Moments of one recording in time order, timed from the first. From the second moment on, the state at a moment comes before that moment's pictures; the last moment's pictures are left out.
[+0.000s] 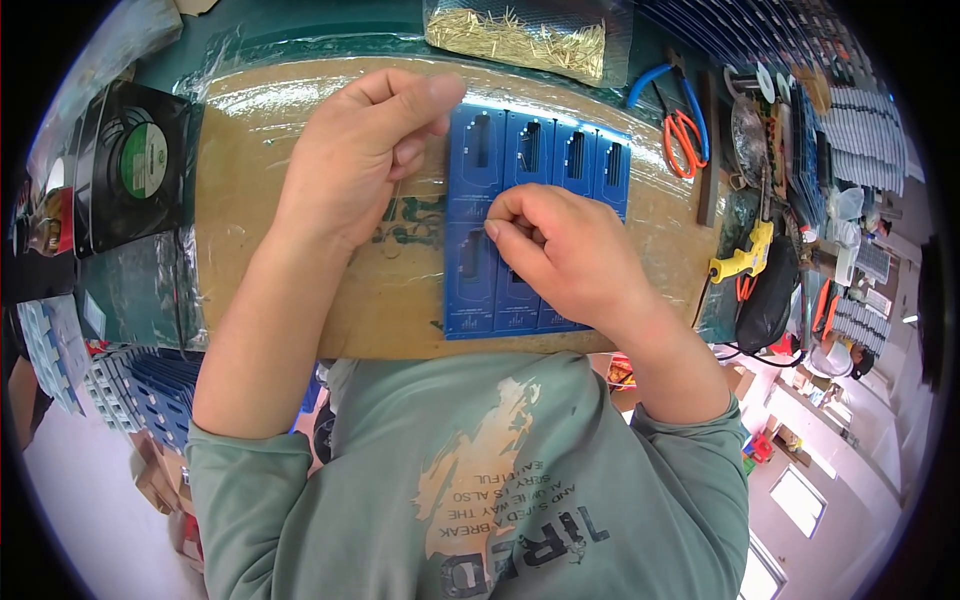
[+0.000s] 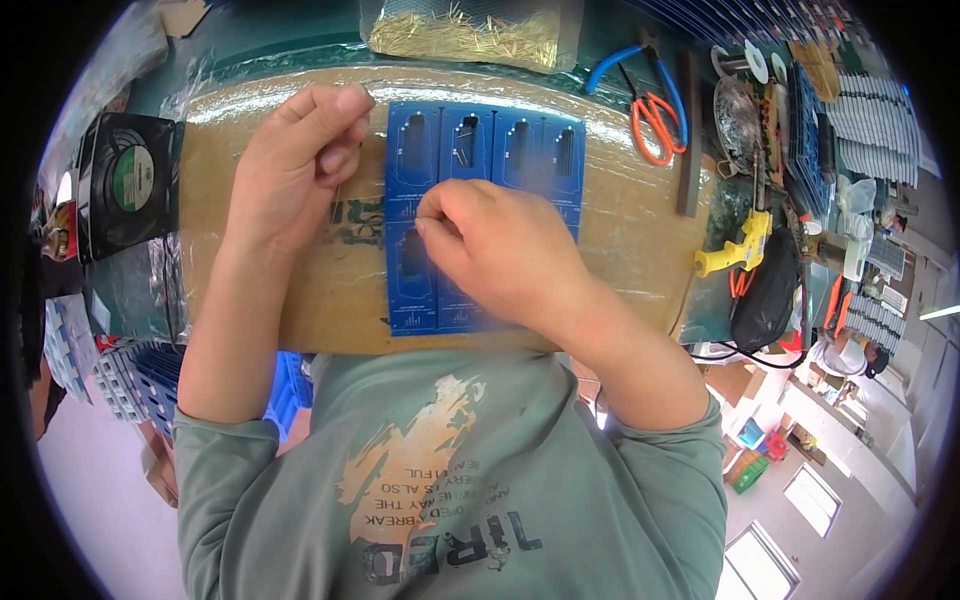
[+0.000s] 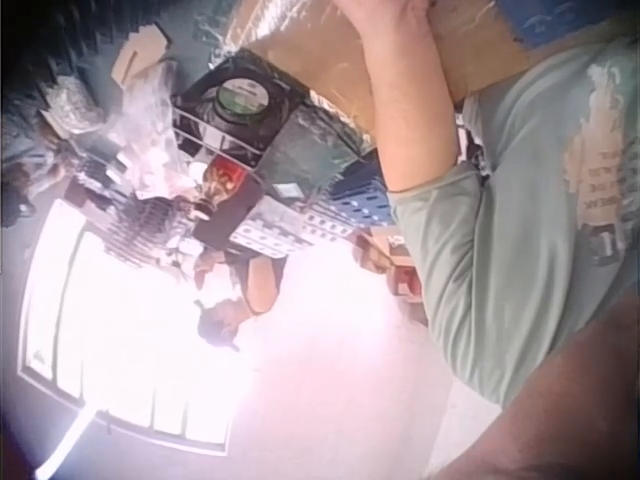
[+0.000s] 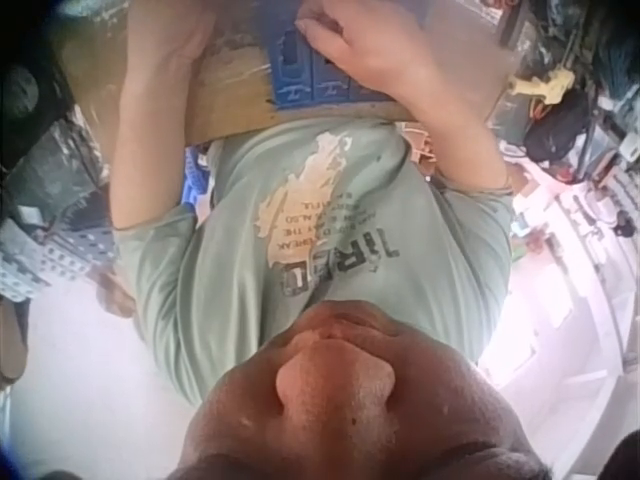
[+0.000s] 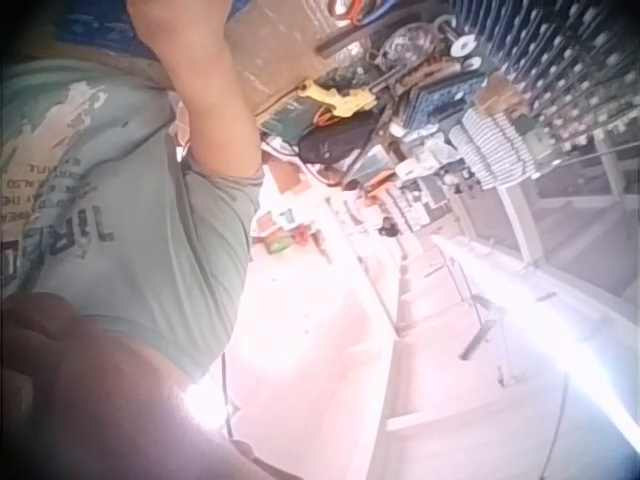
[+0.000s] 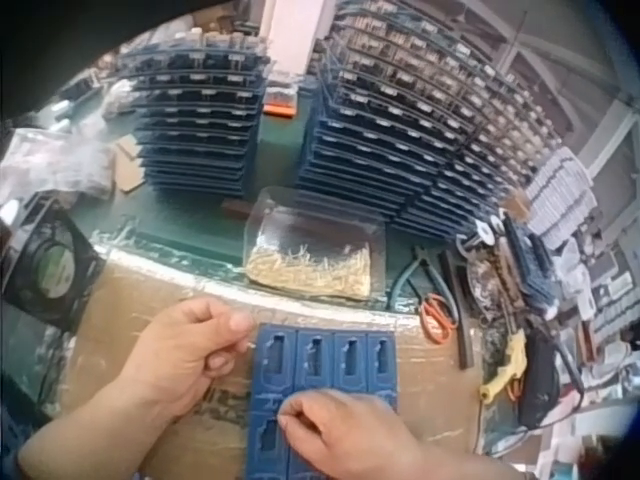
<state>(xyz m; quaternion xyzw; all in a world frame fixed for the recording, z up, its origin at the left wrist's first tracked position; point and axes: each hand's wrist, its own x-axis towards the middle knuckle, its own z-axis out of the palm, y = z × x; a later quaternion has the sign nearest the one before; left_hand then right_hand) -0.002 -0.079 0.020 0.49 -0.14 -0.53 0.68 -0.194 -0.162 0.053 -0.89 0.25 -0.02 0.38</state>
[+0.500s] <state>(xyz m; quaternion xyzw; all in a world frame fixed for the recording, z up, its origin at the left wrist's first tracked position) -0.001 -0.077 0.020 0.48 -0.15 -0.53 0.68 -0.190 -0.155 0.052 -0.91 0.25 -0.01 0.32</state>
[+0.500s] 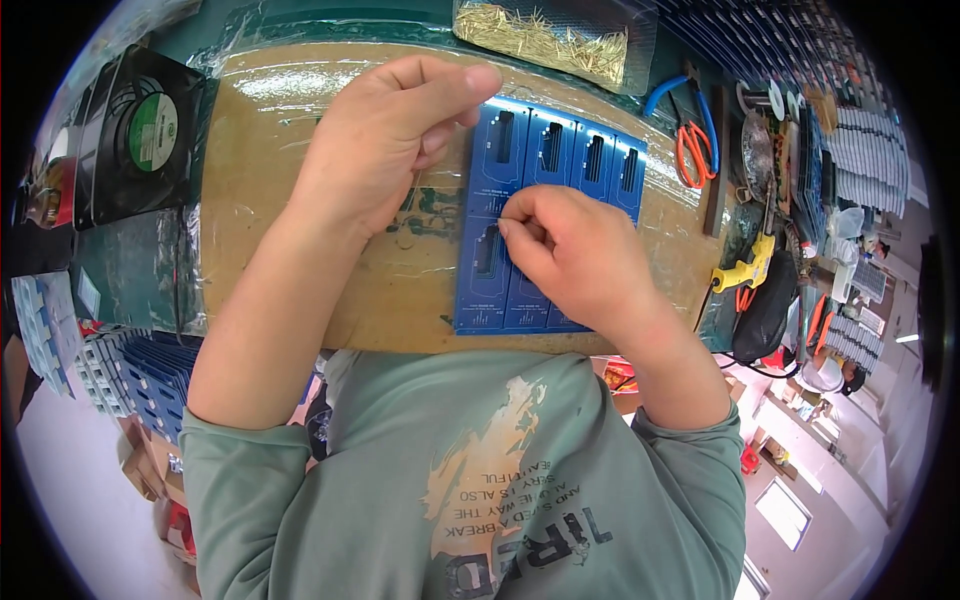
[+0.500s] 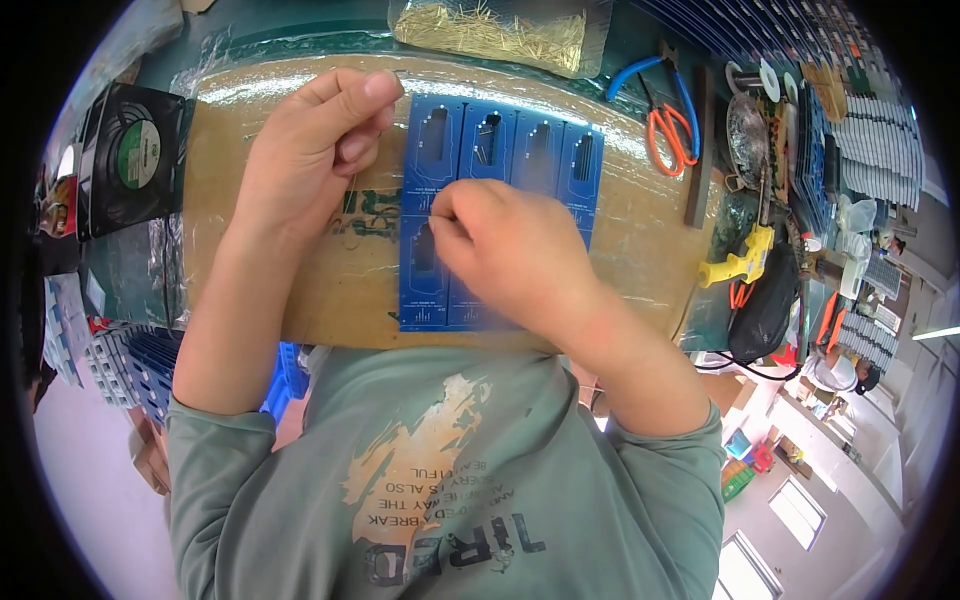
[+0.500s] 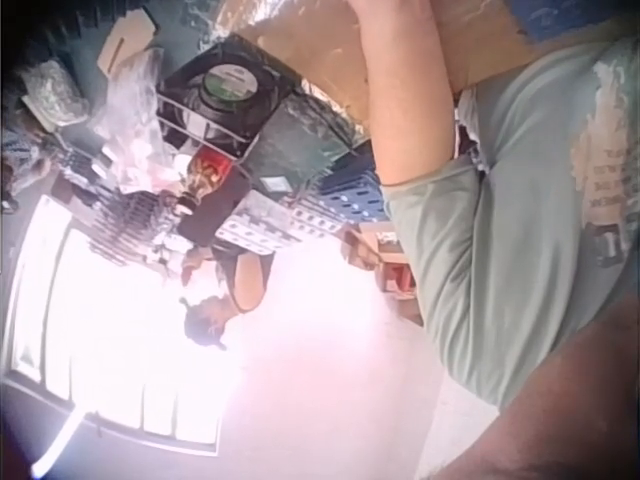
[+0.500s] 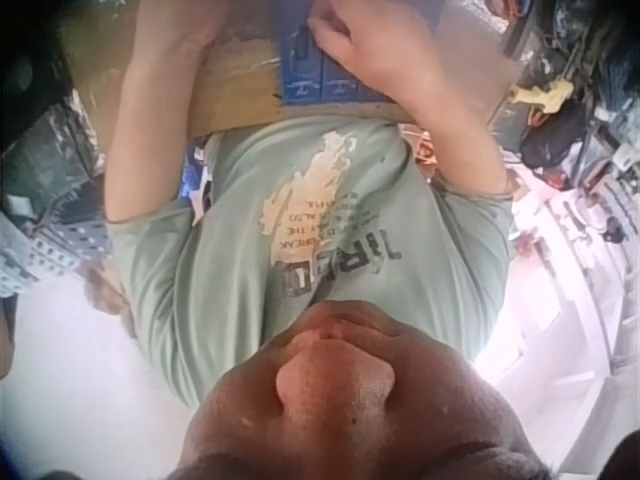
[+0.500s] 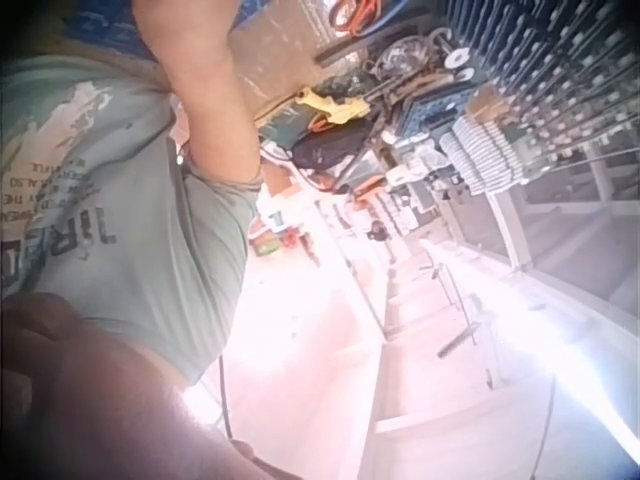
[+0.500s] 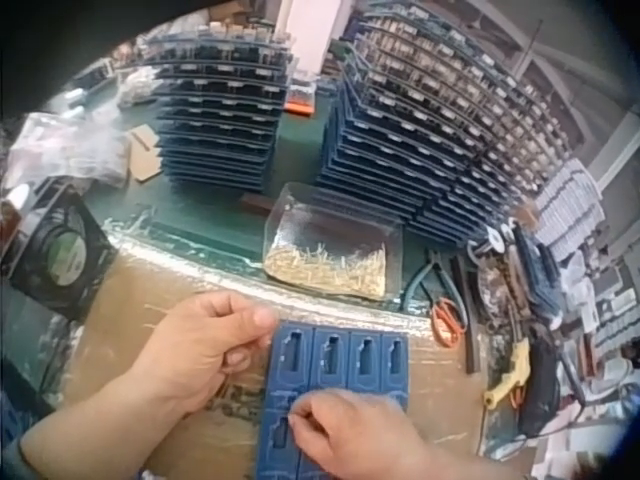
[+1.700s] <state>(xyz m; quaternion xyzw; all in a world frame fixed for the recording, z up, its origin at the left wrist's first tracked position) -0.013 -0.074 0.040 0.61 -0.28 -0.51 0.54 -0.163 -0.183 0.079 -0.90 0.21 -0.21 0.31</state>
